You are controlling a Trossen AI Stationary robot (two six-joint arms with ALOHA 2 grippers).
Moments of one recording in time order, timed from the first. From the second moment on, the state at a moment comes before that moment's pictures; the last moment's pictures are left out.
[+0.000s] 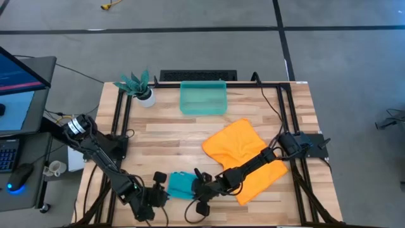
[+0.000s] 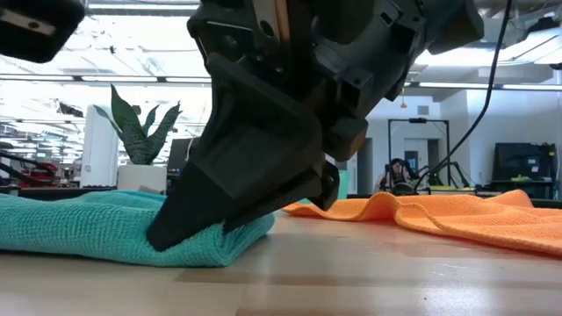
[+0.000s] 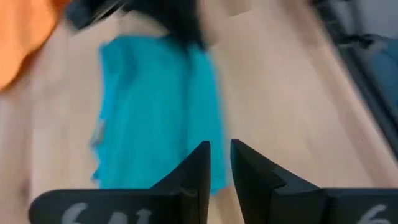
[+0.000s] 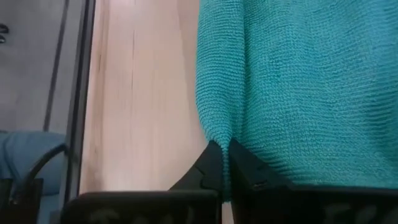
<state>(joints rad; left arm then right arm) -0.89 1.64 0.97 -0.39 -0.48 -0.45 0.49 2.25 1.45 -0.01 0.06 0.67</state>
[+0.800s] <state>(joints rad) -0.85 1.76 0.97 -0.35 -0.48 -0.47 0.49 2.25 1.45 0.01 0.05 0.66</state>
